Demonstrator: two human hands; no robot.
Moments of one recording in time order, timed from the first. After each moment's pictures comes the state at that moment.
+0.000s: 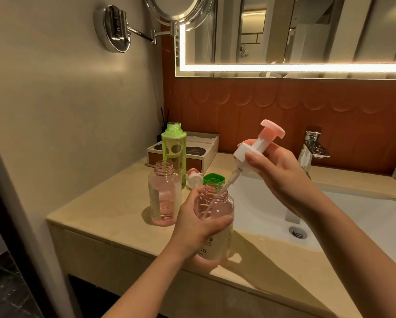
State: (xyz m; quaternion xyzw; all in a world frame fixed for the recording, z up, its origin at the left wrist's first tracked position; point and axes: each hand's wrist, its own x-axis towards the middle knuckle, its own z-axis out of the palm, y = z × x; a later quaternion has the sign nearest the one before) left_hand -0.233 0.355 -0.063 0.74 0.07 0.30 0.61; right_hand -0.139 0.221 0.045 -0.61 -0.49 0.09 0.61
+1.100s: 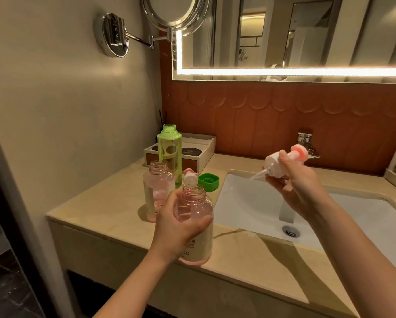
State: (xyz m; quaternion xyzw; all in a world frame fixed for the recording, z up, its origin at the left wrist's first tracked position) left_hand -0.256 0.348 -0.059 0.74 0.11 0.37 0.56; right_hand -0.081 0.189 0.020 -0.54 -0.18 0.18 0.80
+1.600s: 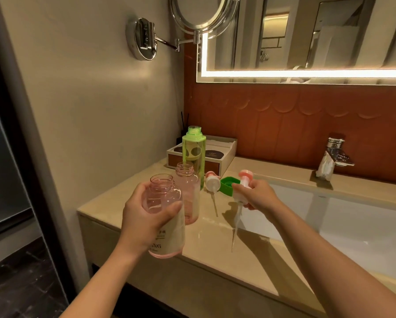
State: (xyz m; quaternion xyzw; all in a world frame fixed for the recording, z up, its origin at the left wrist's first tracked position) left_hand -0.314 0.409 -0.043 0.70 0.17 0.46 0.52; right_hand -0.086 0.302 -0.029 -0.82 -0.27 0.13 0.48
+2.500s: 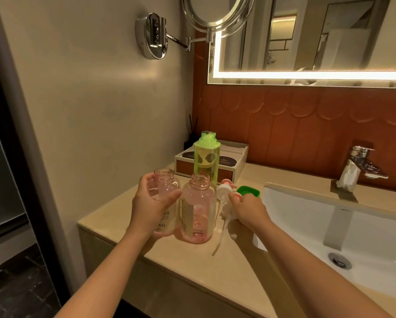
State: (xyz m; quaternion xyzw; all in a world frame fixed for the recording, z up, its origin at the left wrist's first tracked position) left_hand -0.269 0.496 -0.054 0.69 0.27 0.45 0.50; right_hand -0.075 0.379 -0.065 -0.90 -0.28 0.05 0.32
